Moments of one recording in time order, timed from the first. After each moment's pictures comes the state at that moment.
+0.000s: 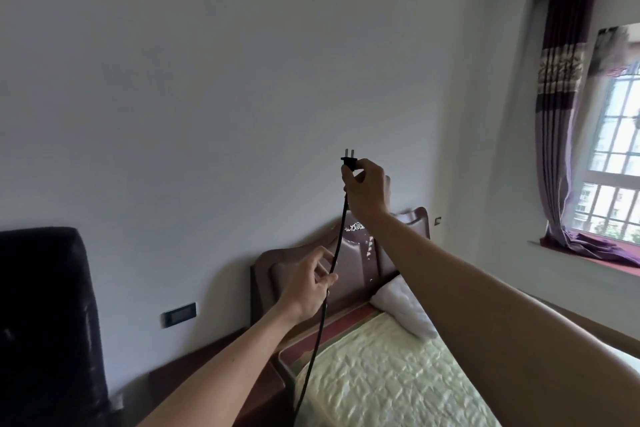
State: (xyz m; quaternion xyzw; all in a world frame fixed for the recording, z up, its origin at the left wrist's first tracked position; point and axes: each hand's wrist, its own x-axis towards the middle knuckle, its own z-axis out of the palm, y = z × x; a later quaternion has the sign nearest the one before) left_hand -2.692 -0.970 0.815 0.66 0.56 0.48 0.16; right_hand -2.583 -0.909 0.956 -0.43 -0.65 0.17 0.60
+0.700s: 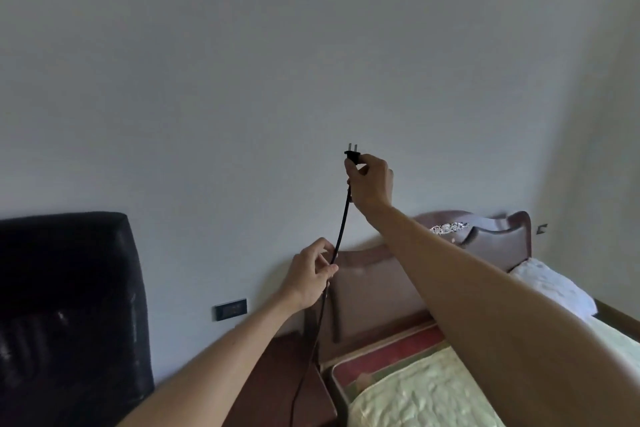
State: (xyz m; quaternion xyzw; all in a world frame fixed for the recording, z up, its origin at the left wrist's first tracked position) left_hand -2.838 -0.811 0.787 0.59 0.64 0.48 0.12; right_hand -2.751 -0.705 0.915 -0.38 -0.69 0.28 0.55
